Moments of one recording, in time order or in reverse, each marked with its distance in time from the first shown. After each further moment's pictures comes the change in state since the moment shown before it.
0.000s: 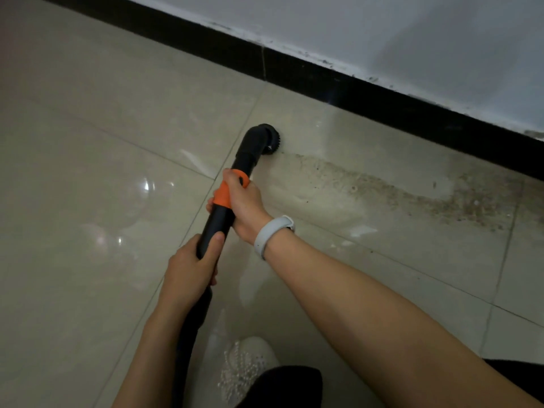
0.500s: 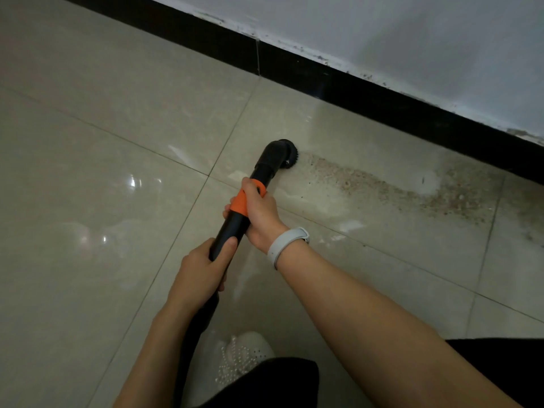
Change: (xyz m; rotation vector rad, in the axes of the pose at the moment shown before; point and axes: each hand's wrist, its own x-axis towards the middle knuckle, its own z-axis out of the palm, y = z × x) left_hand -0.003 -0.007 0.013 -0.008 -0.162 0.002; right_hand -0.014 0.004 -0.027 0.078 0.109 0.035
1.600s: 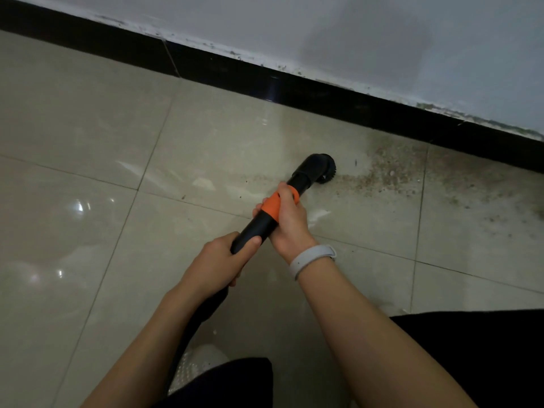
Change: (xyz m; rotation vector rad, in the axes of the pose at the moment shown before) left_hand 0.017 0.065 0.091 0.157 -0.381 0.200; right_hand -0.028 -0.056 -0.126 0.330 0.262 -0.183
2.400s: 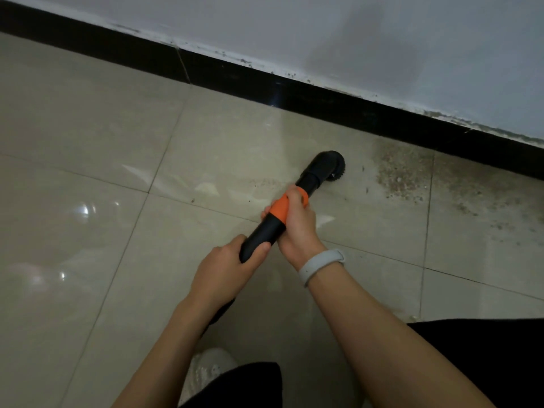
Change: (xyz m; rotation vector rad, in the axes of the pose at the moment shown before) left_hand -0.014 0.002 -0.004 0.181 0.140 0.017; right_hand -0.004 0.008 0.006 -0.019 -0.028 -0.109
